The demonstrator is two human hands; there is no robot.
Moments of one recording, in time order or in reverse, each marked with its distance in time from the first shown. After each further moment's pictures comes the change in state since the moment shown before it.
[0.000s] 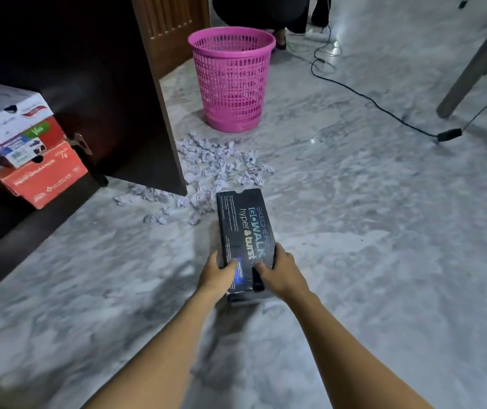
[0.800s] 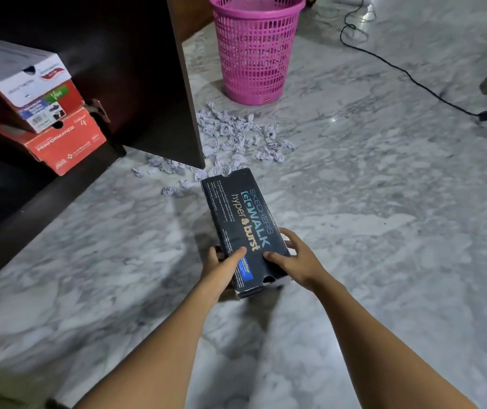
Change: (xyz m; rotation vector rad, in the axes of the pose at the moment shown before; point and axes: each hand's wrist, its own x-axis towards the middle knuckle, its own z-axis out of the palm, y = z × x) left_hand -0.012 -0.044 -0.016 -0.351 -0.027 -0.072; right_hand 0.002 0.025 0.012 0.377 -0.149 -0.078
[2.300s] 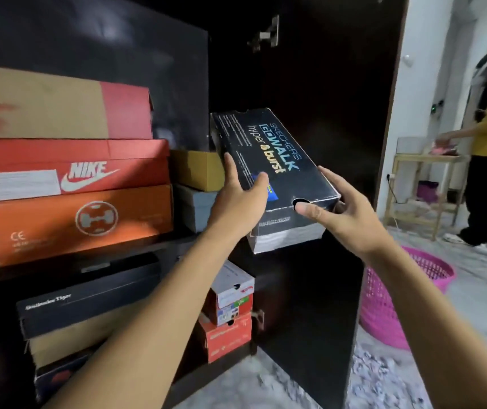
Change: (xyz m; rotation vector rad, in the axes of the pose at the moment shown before) left_hand -0.220 0.451 -0.241 0.152 0.676 0.917; right_hand -0.044 -0.552 0.087 0.059 -0.251 -1.231
